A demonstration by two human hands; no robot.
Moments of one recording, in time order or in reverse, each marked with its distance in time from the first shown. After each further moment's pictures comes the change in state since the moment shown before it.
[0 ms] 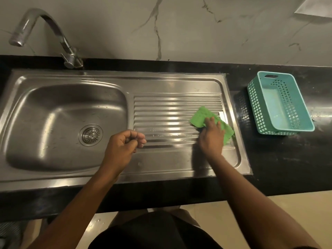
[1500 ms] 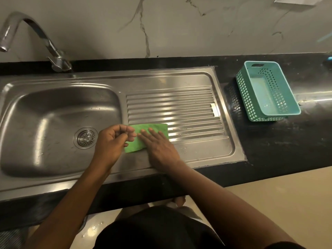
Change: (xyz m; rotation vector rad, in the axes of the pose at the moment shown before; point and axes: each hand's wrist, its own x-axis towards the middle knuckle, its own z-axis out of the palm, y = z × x) left_hand 0.008 0.003 -0.016 -0.049 -0.002 0.043; right_hand -0.089 -0.104 0.045 -0.082 -0.348 -0.699
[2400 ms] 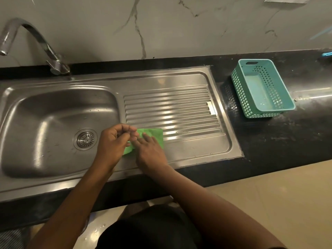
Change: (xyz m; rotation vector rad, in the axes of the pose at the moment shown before) left_hand -0.013 0.009 0.016 0.004 -0.001 0.004; right_hand -0.005 -0.048 -0.005 0.088 0.034 0.122
